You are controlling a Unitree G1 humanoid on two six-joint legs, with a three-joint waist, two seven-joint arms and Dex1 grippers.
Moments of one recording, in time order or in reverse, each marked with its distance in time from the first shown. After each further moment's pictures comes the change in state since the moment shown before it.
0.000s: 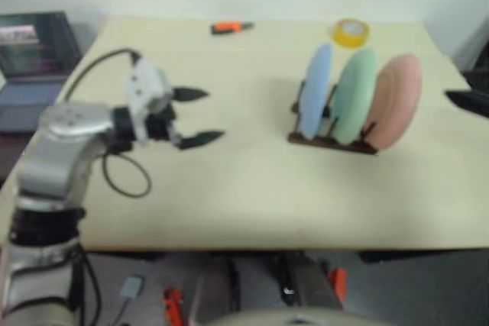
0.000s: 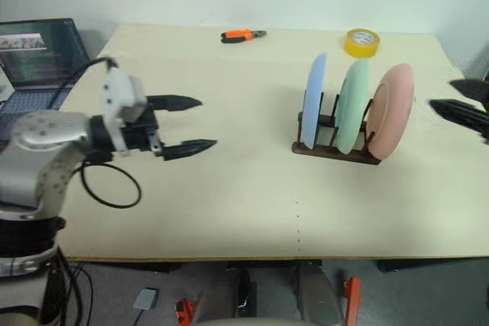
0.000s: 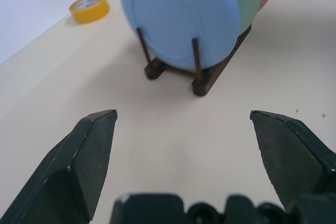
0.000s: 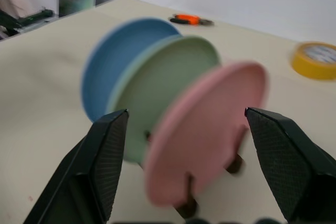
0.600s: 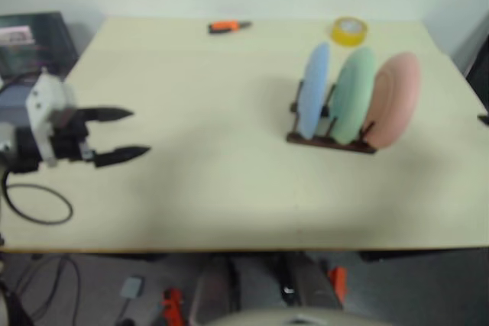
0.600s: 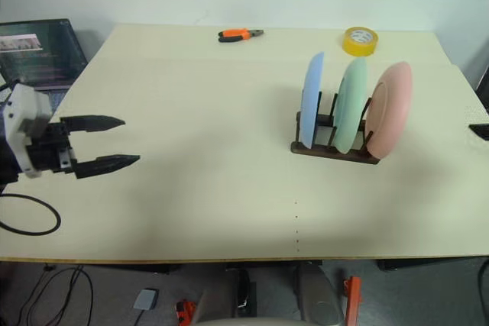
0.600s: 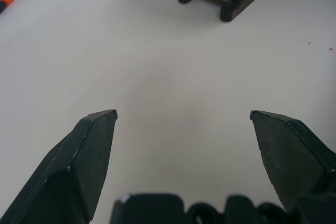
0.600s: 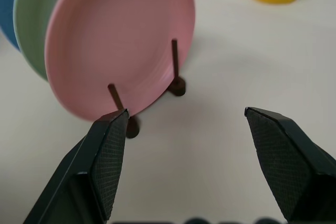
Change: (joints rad) left arm 0.281 0.220 0.273 0.176 -0.027 -0.065 -0.187; right arm -0.320 -0.008 0.277 0.668 -0.334 -0.338 0.294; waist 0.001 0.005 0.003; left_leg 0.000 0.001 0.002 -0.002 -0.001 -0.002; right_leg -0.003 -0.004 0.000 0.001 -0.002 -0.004
